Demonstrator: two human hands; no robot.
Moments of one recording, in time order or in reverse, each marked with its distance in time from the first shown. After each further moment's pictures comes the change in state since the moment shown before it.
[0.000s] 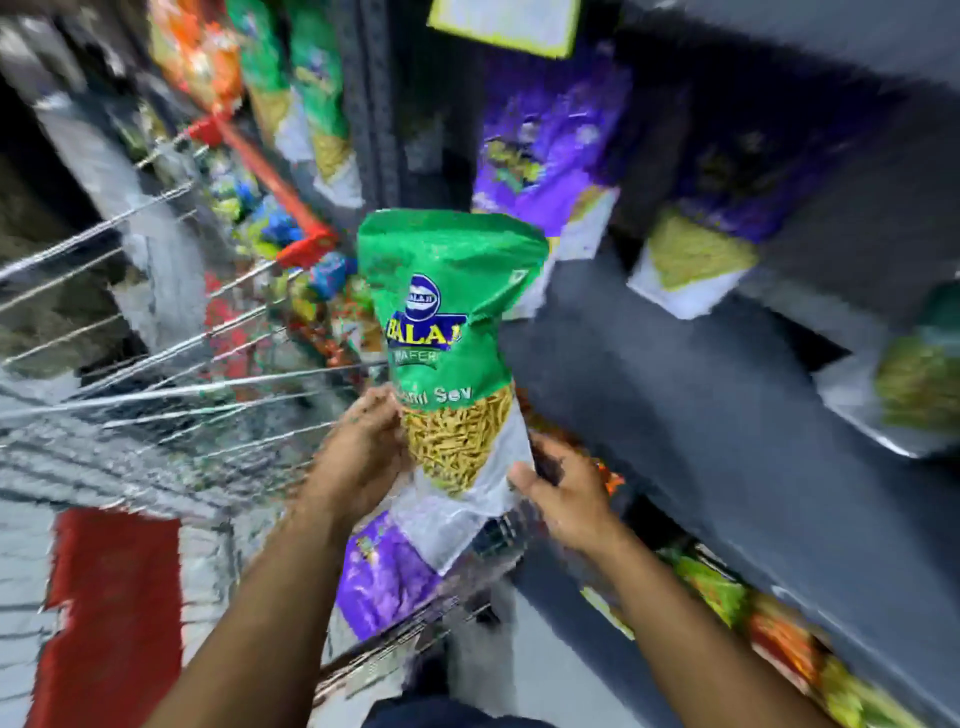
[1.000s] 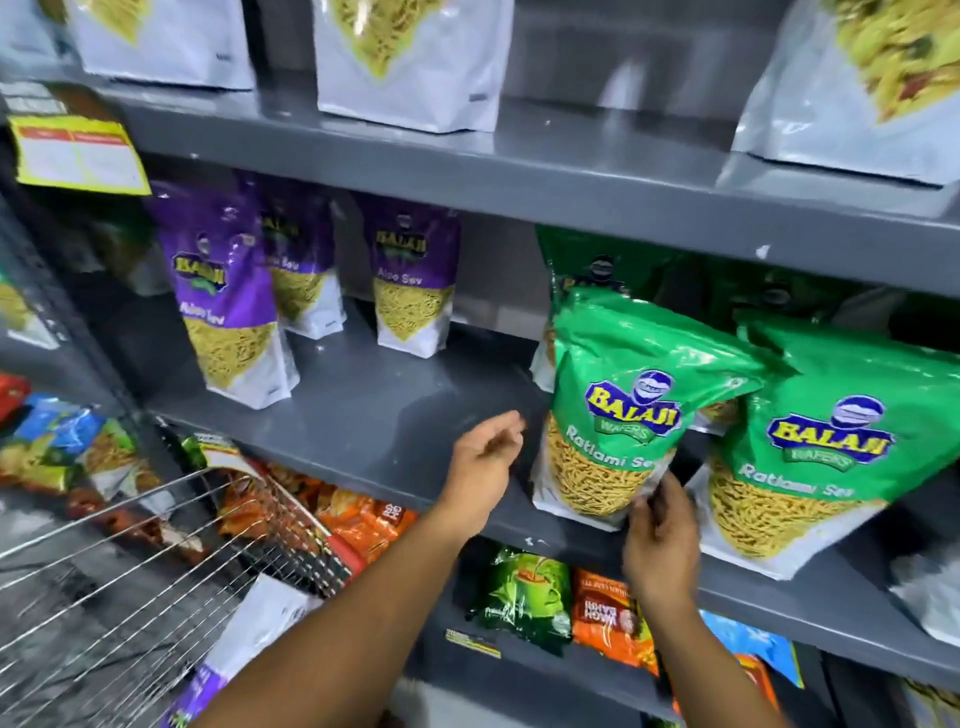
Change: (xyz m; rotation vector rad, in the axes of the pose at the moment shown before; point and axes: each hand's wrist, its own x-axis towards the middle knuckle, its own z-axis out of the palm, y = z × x) left_hand 0.009 -0.179 0.286 0.454 -0.357 0.010; right_hand -0.186 0.059 -0.218 -0.331 1.222 0.003
